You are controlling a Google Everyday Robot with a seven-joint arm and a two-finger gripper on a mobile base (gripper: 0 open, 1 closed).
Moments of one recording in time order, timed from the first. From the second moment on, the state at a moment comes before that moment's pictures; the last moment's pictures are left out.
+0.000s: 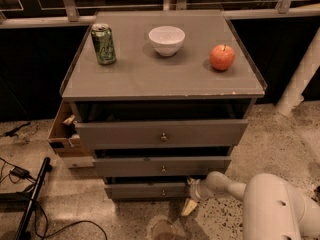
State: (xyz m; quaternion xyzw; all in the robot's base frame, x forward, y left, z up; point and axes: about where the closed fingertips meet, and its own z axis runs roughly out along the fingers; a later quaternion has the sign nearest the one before) arm 0.597 -0.149 0.159 -0.61 0.73 0.13 0.26
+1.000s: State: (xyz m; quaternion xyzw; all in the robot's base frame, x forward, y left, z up) arm 0.555 -0.184 0.168 -0.60 0.76 0.16 0.19
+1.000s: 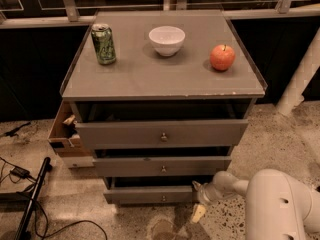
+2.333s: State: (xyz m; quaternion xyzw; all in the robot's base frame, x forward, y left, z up) arm 0.455 -0.215 0.197 -0.59 0.74 0.30 0.13
